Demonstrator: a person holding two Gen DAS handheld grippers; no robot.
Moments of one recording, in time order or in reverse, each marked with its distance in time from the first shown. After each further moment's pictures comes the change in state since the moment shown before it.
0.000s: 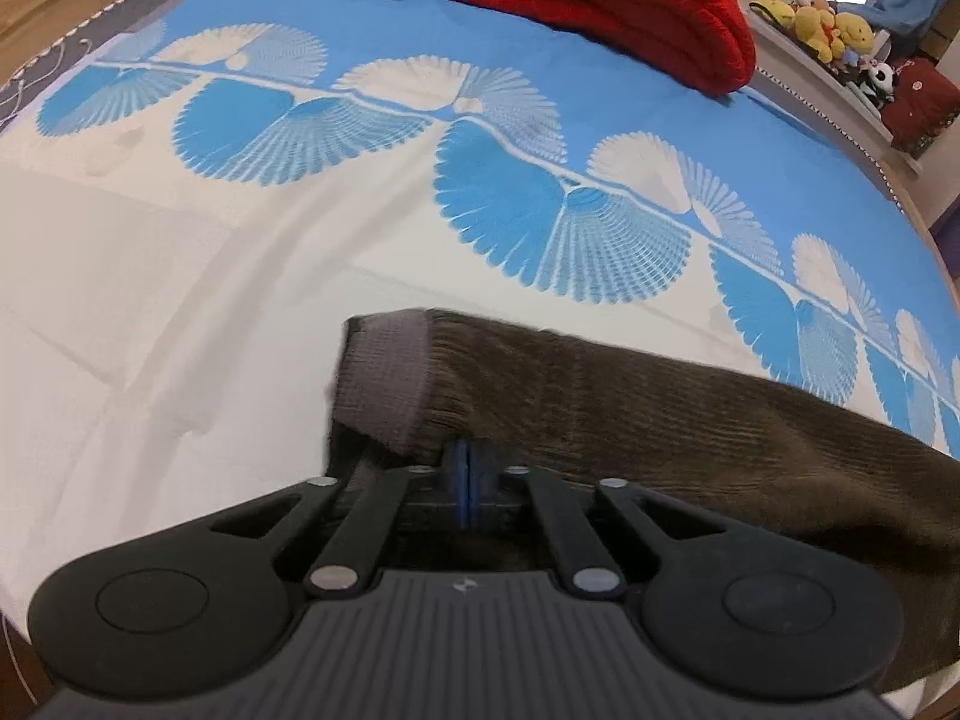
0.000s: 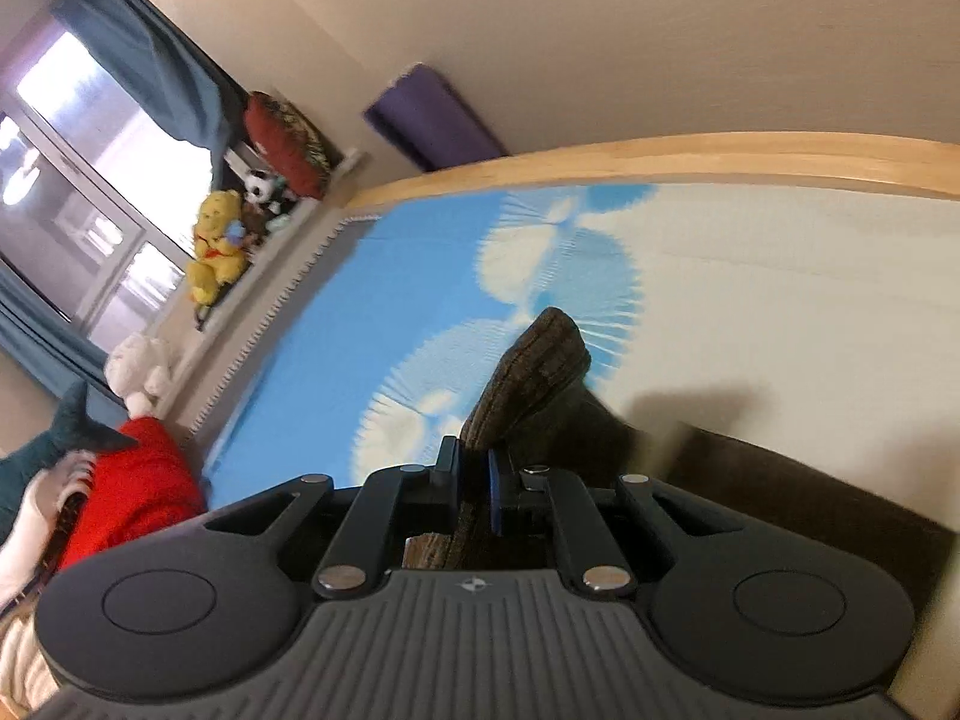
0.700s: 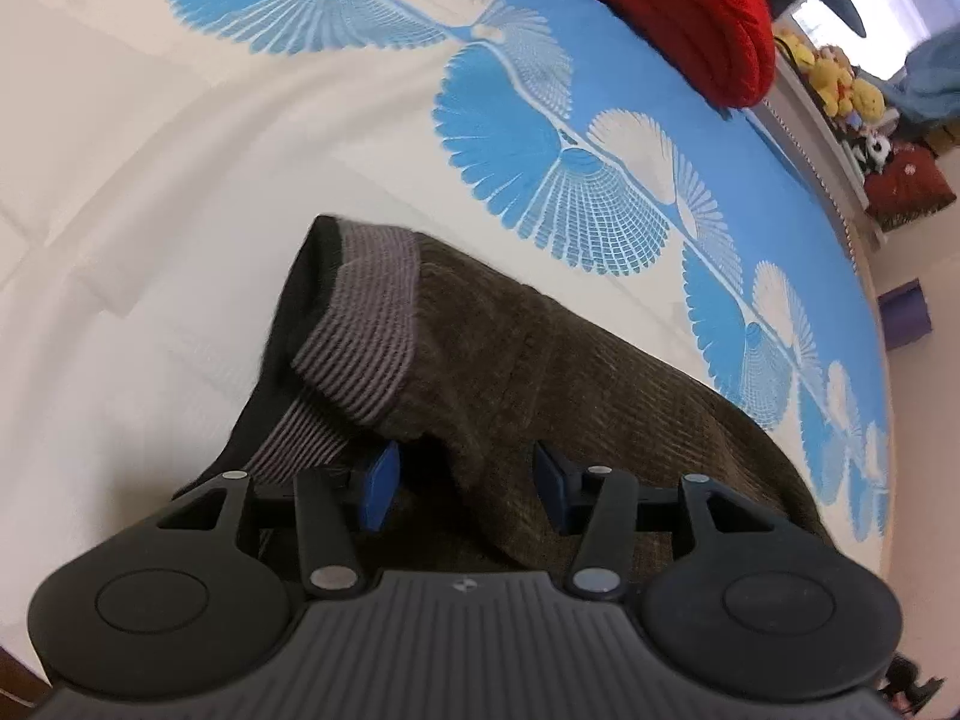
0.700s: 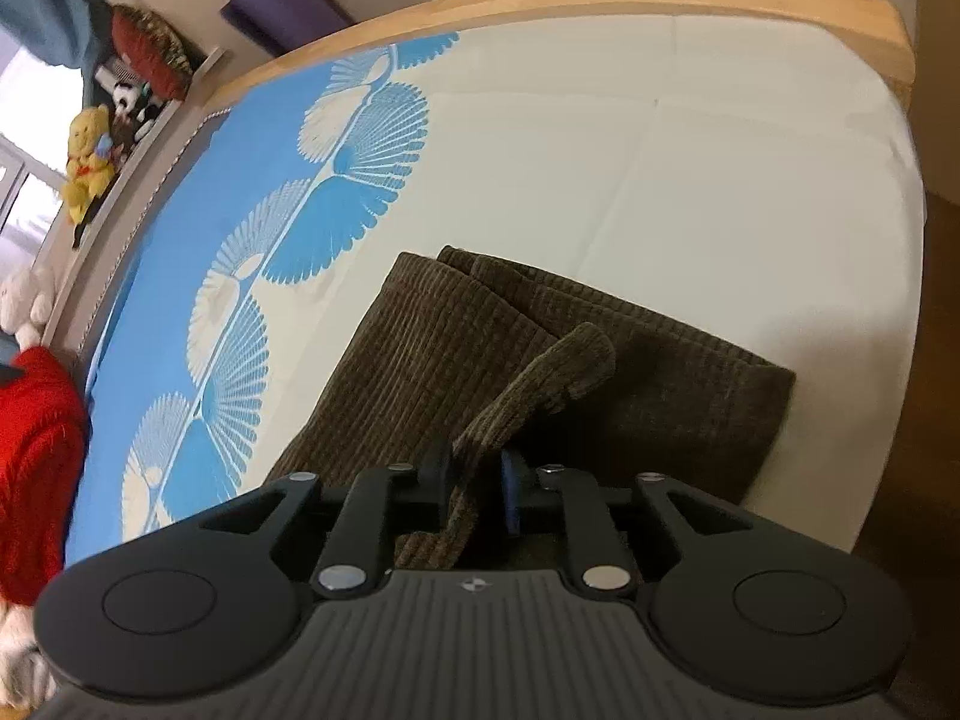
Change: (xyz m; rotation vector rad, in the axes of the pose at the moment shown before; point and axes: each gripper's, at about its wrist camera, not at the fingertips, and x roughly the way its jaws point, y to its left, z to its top) left arm 0.040 0.022 -0.001 -0.213 0.133 -0.195; right arm 0.016 -0.088 -0.051 0.078 0.221 -0.214
